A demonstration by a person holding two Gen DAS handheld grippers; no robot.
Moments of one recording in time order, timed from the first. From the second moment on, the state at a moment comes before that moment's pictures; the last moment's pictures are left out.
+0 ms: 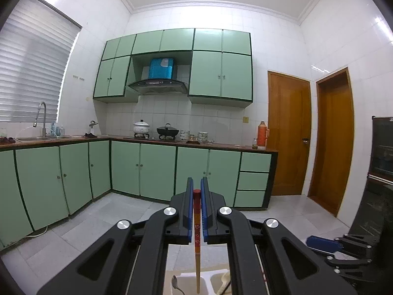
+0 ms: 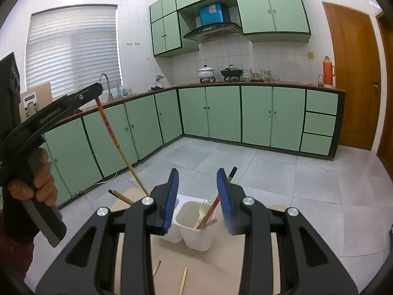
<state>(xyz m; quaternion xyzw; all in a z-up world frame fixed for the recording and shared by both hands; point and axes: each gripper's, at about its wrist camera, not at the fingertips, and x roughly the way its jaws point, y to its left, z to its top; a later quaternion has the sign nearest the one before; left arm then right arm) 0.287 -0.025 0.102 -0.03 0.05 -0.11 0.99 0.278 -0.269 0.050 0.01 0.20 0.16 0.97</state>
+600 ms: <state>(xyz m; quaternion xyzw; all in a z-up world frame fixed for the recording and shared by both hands) 0.306 -0.017 0.027 -0.03 0.15 -0.10 0.98 0.291 -0.254 0.038 0.01 0.22 0.15 0.96</state>
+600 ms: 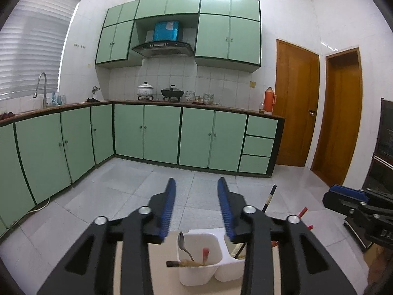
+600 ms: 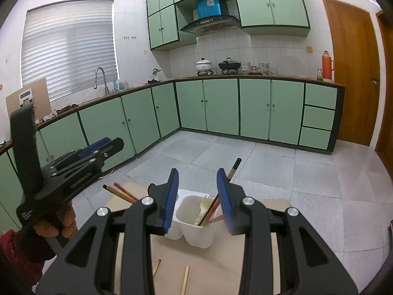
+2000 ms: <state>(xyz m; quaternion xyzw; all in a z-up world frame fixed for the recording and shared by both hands) 0.092 -0.014 -0.164 0.00 0.37 -0.07 0.92 0.087 -0.236 -0.189 -0.03 0.38 0.13 0.91</state>
